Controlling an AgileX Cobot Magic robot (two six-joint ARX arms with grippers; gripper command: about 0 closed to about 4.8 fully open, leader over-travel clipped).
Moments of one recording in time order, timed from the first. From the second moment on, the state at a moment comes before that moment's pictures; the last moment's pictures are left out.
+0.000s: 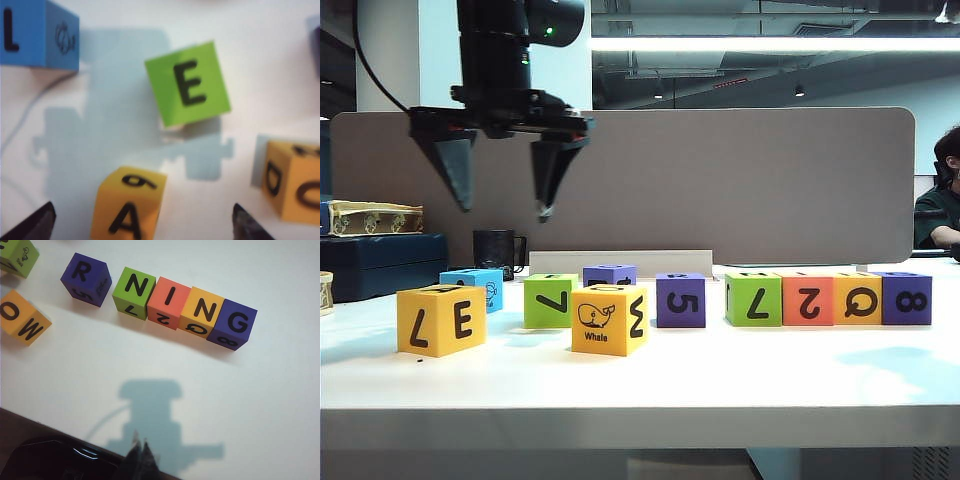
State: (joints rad) left arm -0.50 1.88 1.76 -1.16 -0.20 -0.18; right arm 0.36 1.03 1.25 -1.05 0.02 -0.03
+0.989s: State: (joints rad) left arm -0.45 1.89 1.49 -1.07 -0.17 -0.08; right arm 0.36 1.03 1.25 -1.07 -0.45 -0.03
